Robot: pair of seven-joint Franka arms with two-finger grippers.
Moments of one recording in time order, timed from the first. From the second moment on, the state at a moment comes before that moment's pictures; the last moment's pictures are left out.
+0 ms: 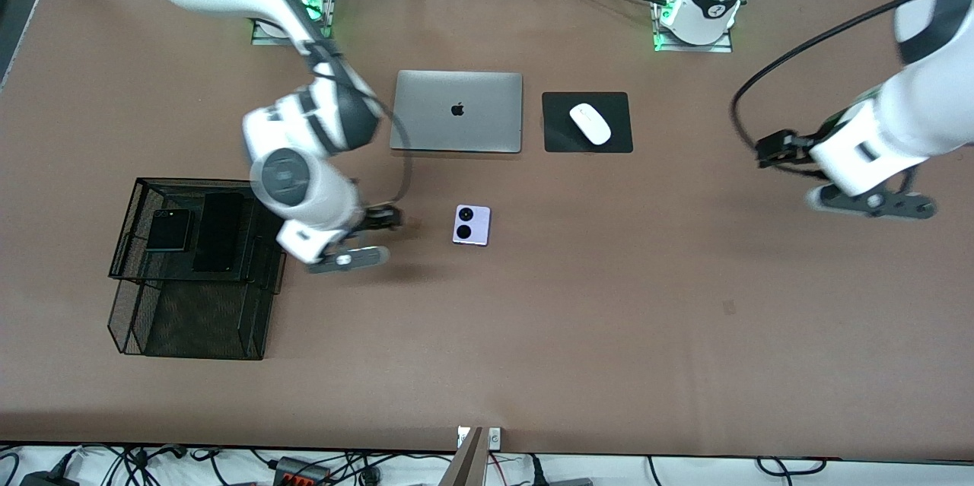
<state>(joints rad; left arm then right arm) 0.01 0.21 -0.13 -1.40 0.02 1.48 -0.01 0.40 0.63 0.12 -1.49 -0.01 2.09 0.36</state>
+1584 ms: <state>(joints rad) -0.04 -0.02 0.01 -1.68 0.01 1.66 0.04 0.66 0.87 0.10 -1.46 -0.08 2.43 0.76</state>
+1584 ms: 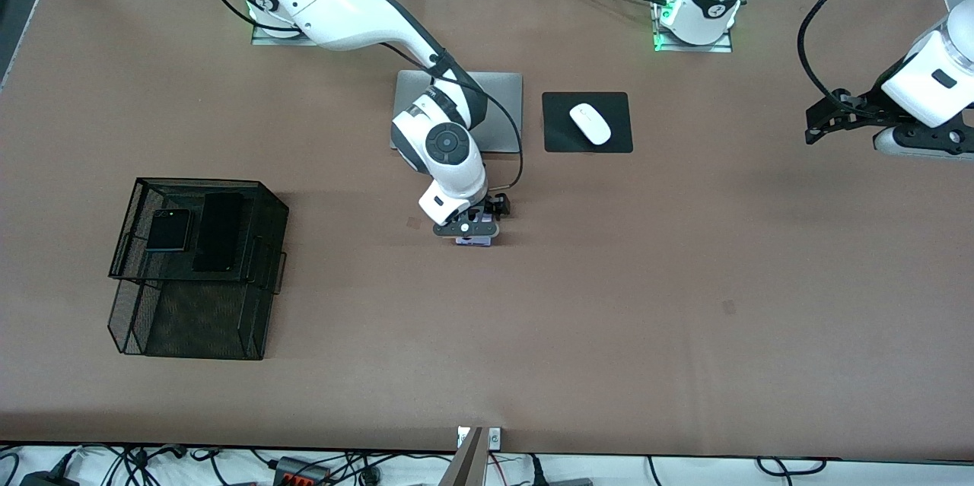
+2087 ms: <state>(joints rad) -0.04 -0.02 0.01 -1.68 0.01 1.66 0.04 0.66 0.88 0.10 -1.46 -0.16 2.42 0.77</state>
